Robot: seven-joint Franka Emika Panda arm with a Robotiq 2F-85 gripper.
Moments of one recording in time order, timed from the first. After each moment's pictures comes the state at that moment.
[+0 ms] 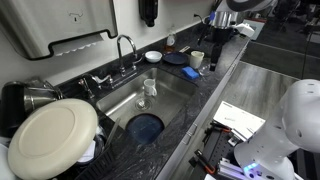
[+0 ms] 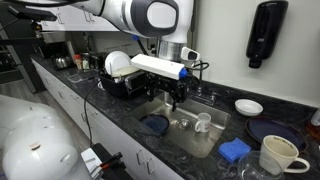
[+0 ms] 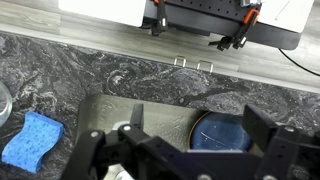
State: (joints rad) arm -0.04 -0.61 -0.28 -2.52 -0.11 1.79 -0.46
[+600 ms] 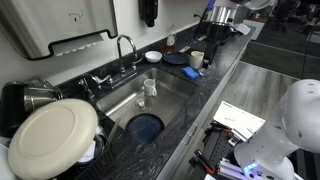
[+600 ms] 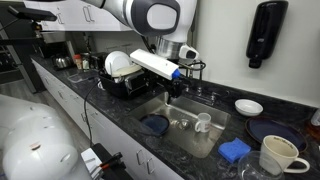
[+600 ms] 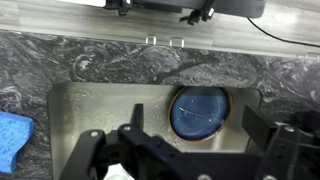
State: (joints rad) arm -0.03 -0.60 -0.28 -2.50 0.06 1.81 -0.40
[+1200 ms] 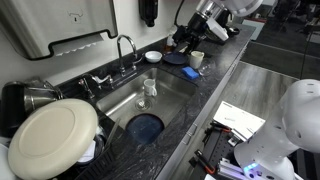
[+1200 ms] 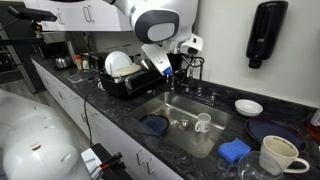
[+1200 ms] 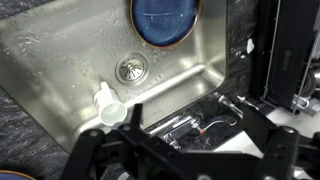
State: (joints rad) arm -0.03 -0.51 -0.21 -2.49 0.41 2.23 -0.13
